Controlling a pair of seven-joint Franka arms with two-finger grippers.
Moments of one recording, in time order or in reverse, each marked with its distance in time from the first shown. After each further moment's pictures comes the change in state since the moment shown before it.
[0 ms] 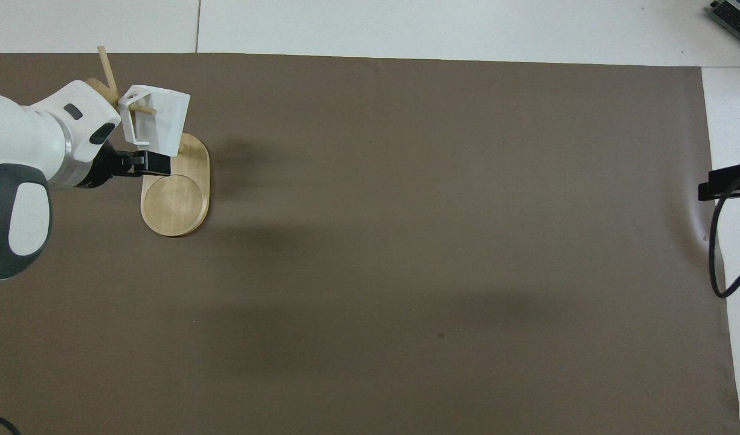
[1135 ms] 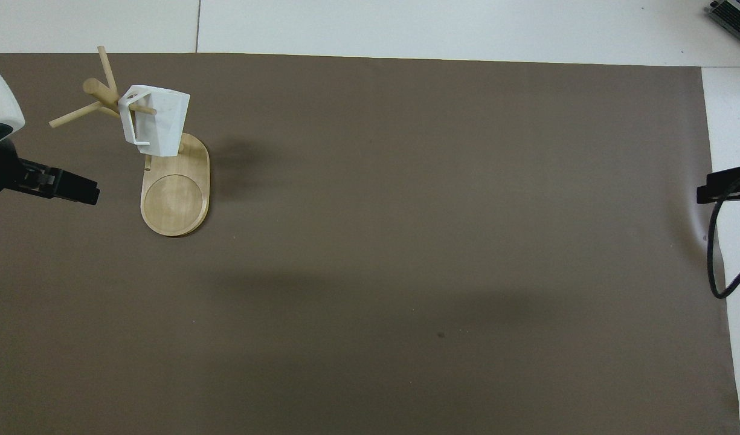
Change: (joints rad) left arm 0.017 -0.048 0.012 0.300 0.016 -0.478 0.249; right arm 0.003 0.000 -0.002 -0.008 0.000 -0.005 0.000
